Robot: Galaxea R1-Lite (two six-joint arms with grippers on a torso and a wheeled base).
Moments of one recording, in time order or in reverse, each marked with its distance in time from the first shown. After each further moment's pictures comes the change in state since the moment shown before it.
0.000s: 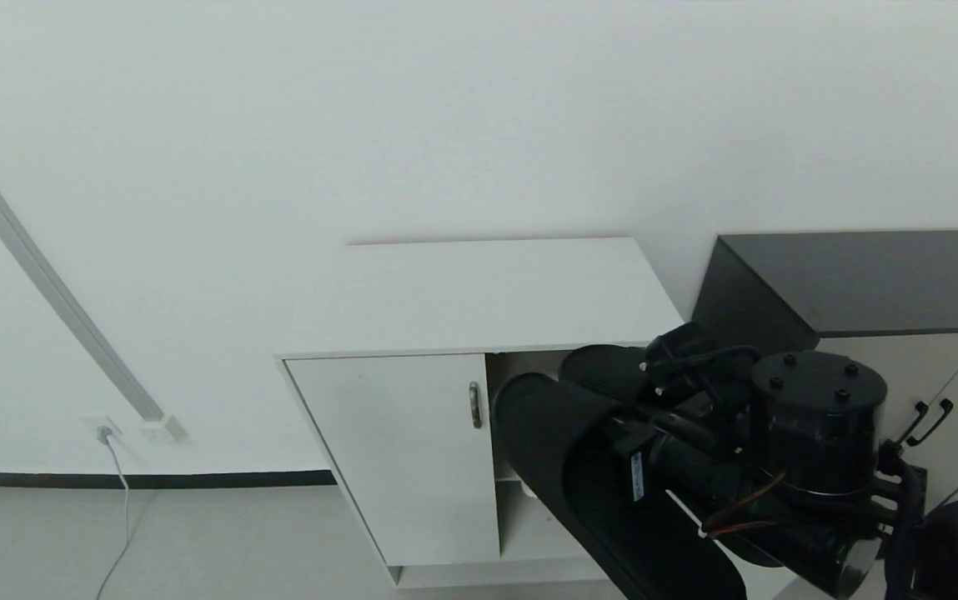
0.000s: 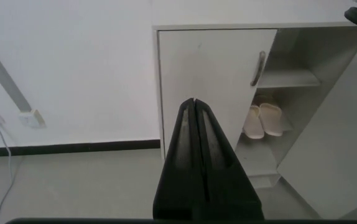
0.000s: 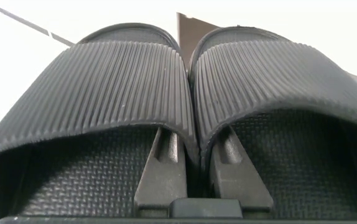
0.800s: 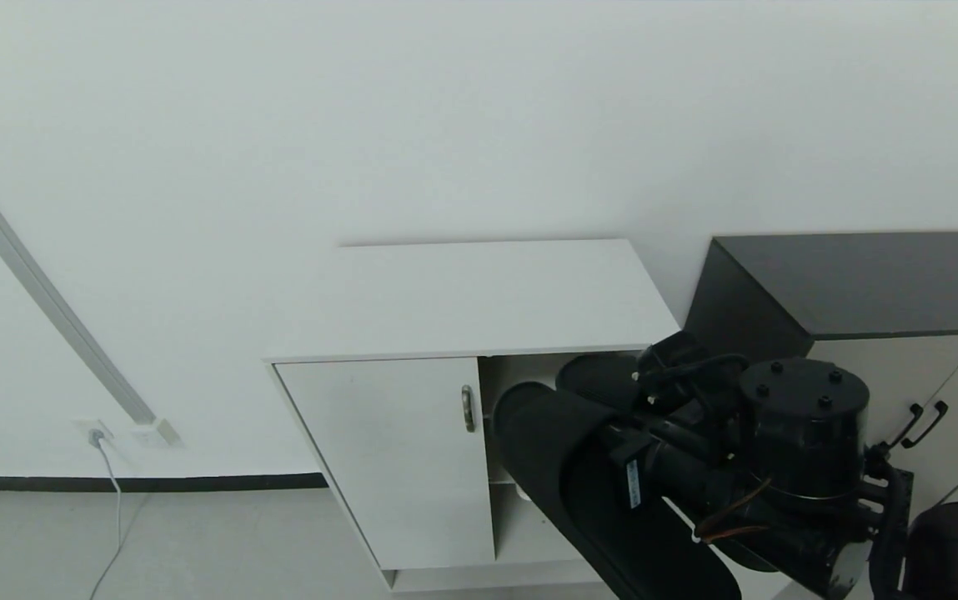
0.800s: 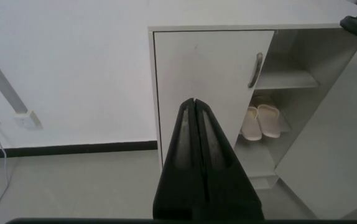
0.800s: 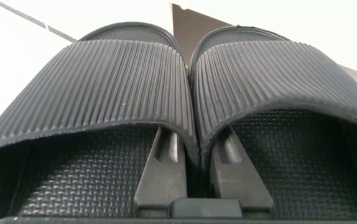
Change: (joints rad) left arm 0.000 0.000 0.000 0.000 0.001 -0.001; right arm 0.001 0.020 0.006 0.001 0.014 -0.002
